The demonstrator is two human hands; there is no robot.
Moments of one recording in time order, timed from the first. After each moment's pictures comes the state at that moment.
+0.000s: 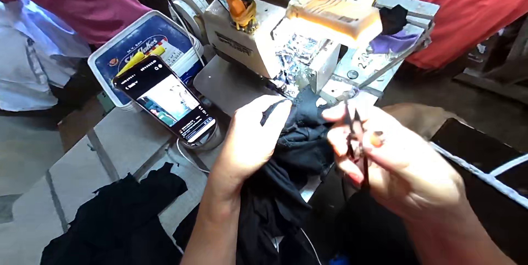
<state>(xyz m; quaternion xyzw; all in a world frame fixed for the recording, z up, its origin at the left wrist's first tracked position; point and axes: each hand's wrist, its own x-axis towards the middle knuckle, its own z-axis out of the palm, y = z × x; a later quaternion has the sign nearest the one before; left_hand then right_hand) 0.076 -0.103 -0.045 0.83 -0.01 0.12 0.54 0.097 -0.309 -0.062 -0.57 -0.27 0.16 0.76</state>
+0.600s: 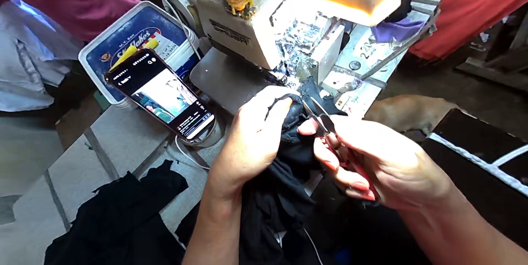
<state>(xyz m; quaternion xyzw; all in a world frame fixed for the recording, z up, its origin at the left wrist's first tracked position) 0.075 -0.102 -0.046 0.82 -0.08 0.12 0.55 0.098 -0.299 -0.052 -0.45 -0.12 0.40 0.79</state>
